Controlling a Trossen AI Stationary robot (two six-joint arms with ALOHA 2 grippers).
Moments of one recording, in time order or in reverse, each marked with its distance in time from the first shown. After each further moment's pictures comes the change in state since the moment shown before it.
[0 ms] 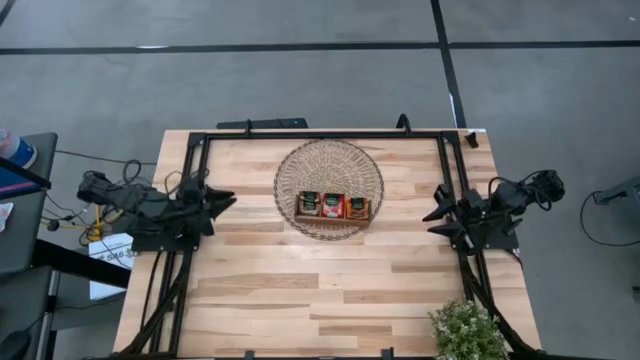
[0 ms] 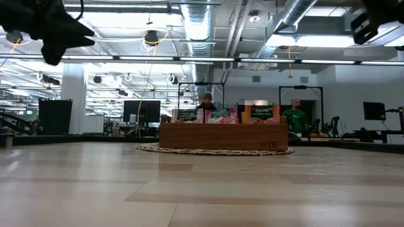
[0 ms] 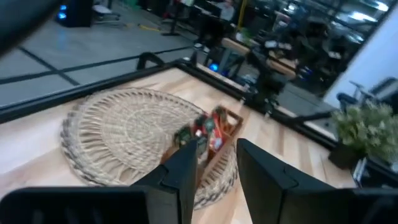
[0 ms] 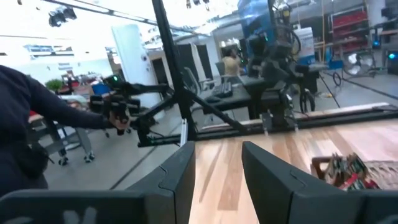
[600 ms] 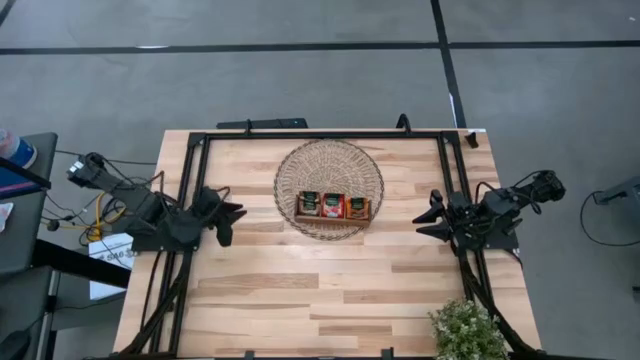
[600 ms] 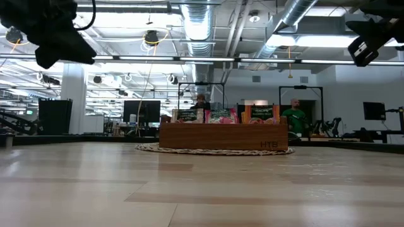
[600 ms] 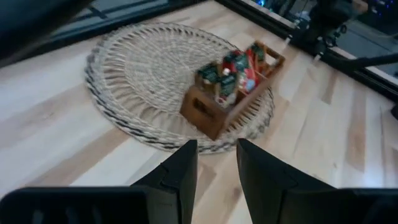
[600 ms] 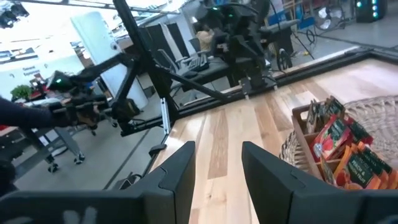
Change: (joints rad) left arm -0.121 0.446 0.129 -0.174 -0.082 -0.350; right arm 0.001 0.023 -0.060 -0.051 0.092 0.178
